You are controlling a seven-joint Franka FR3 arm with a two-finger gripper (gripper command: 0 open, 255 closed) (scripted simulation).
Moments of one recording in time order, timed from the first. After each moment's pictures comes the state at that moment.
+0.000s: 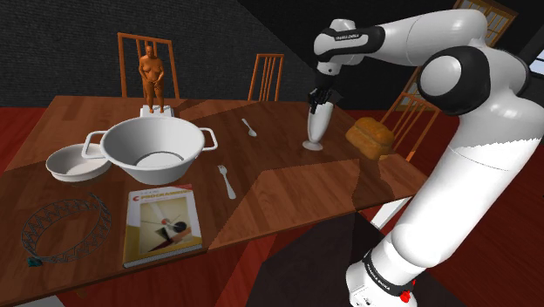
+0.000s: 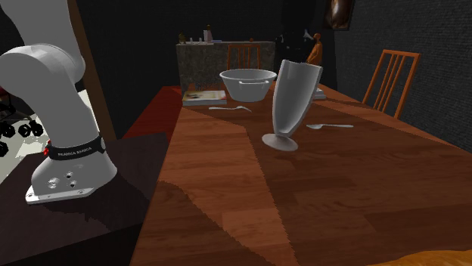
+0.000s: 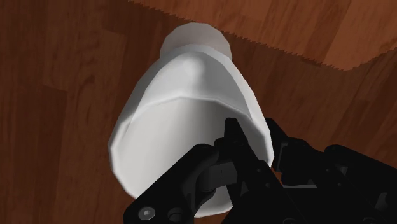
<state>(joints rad) -0.08 0.16 -0.28 -1.74 0.02 1.86 -0.36</state>
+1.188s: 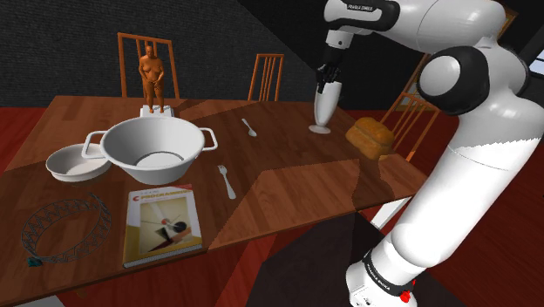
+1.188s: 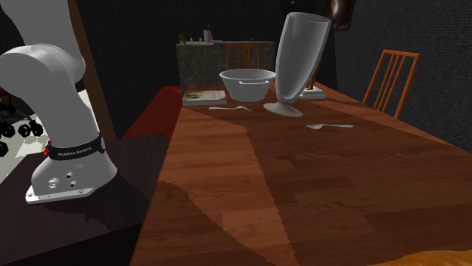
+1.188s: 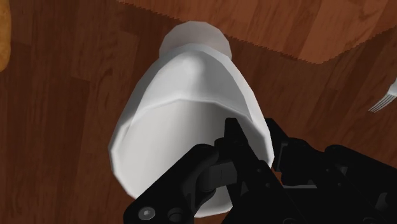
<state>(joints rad) -0.09 0.16 -0.28 -1.49 0.02 1.61 -0.36</state>
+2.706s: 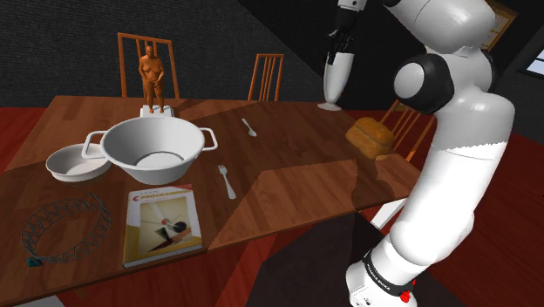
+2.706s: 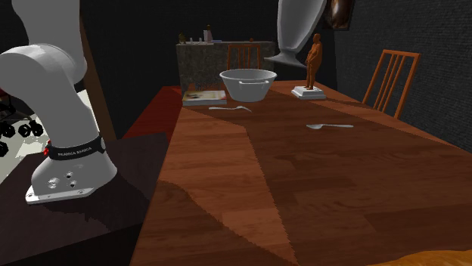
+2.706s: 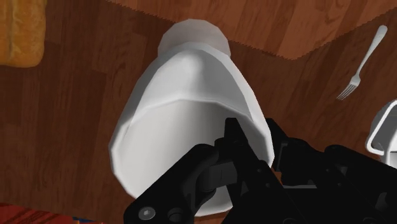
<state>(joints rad) -0.13 0.31 -0.29 -0.97 0.07 1.24 -0.38</state>
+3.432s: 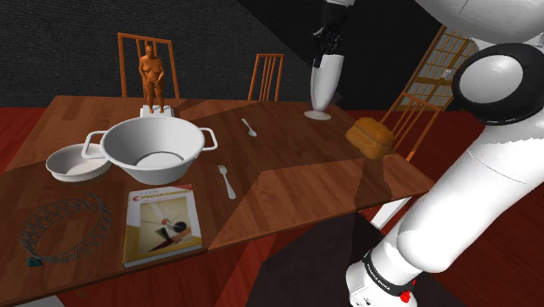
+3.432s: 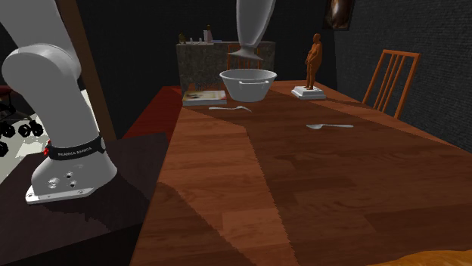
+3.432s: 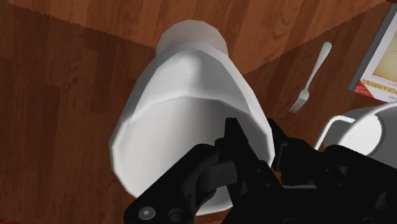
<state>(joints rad) 0.06 0.00 -0.19 -1.37 -0.01 1.34 -0.12</state>
